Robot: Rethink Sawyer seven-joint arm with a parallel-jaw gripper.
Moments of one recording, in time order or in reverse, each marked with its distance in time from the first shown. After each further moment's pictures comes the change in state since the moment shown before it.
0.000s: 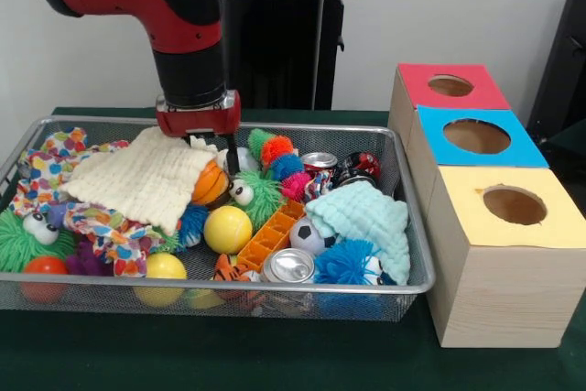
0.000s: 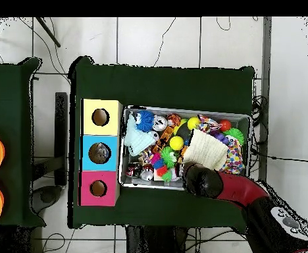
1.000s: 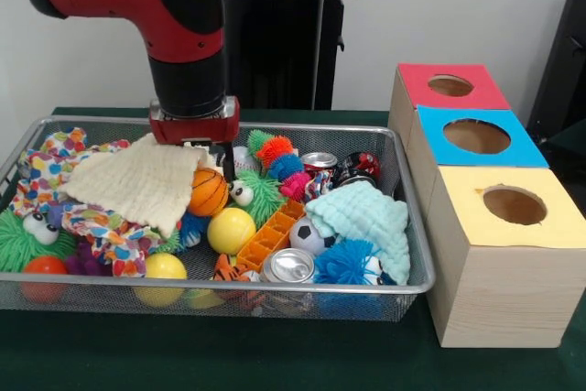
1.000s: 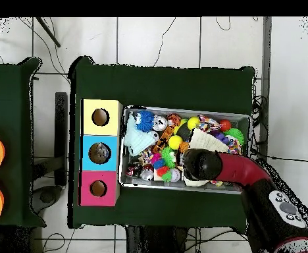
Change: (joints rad) arm 0.073 -0.011 0.002 -0.142 -0.001 0.198 0.000
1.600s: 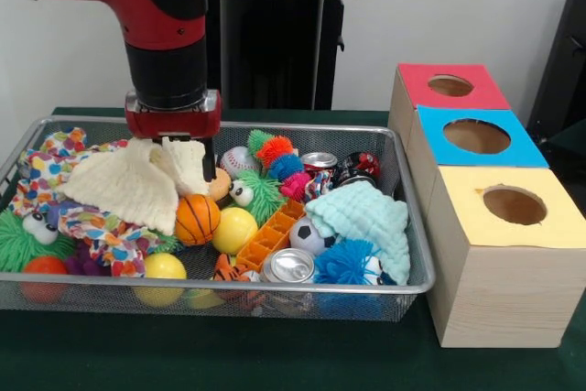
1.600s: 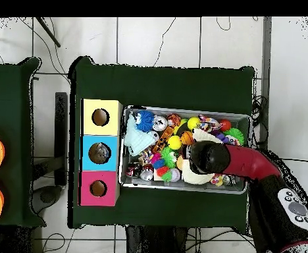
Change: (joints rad) arm 0.000 -0.045 0.010 -0.054 -0.001 0.069 0.000
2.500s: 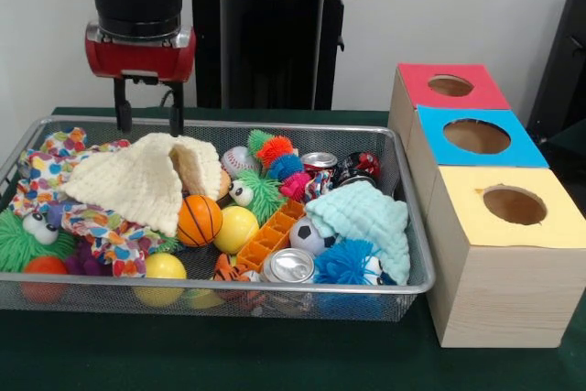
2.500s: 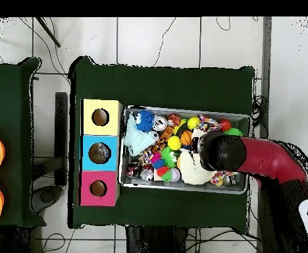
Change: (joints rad) arm 0.003 -0.171 0.017 -0.023 0.000 0.114 0.000
